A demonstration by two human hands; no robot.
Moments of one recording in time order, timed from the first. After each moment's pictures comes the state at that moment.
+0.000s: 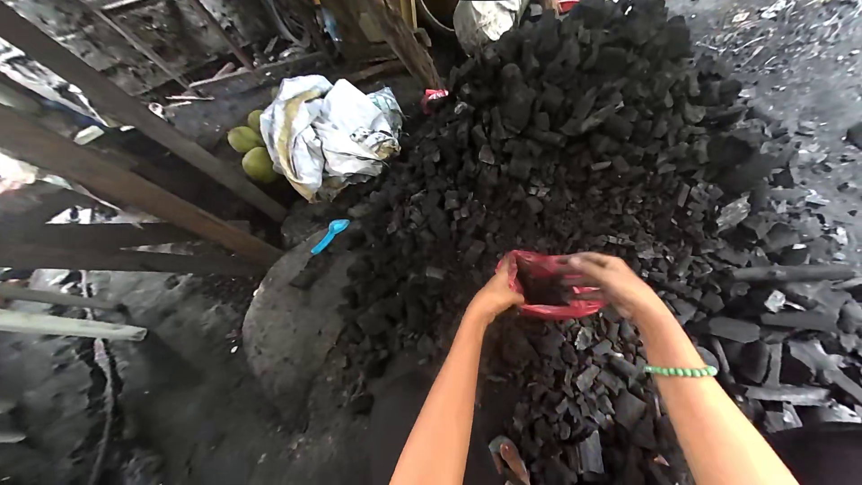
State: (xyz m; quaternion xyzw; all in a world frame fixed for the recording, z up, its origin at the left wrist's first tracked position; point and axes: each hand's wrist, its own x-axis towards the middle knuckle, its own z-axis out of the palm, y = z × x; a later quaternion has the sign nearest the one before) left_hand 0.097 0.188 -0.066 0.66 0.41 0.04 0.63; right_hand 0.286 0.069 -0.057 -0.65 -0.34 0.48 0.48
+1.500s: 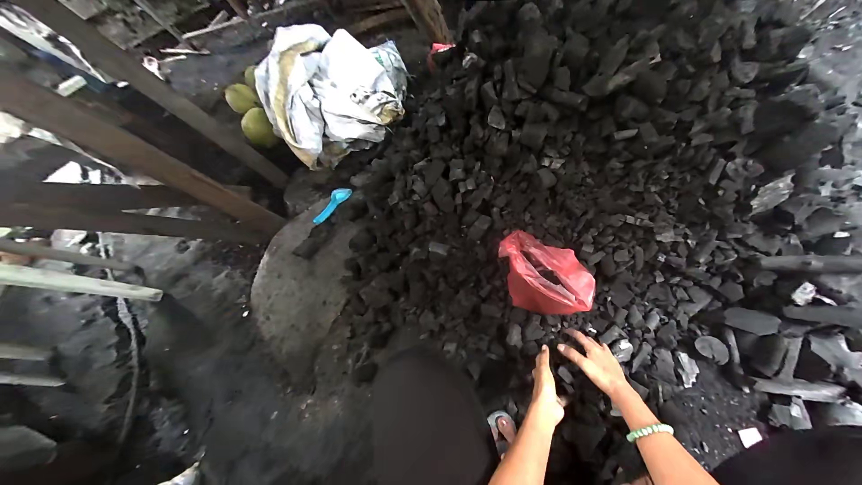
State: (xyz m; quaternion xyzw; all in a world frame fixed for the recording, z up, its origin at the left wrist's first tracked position) left_hand 0.102 0.005 -0.201 0.15 0.65 0.15 0.73; right_hand 0.234 -0.019 -0.226 -0.77 -0.41 0.47 0.14
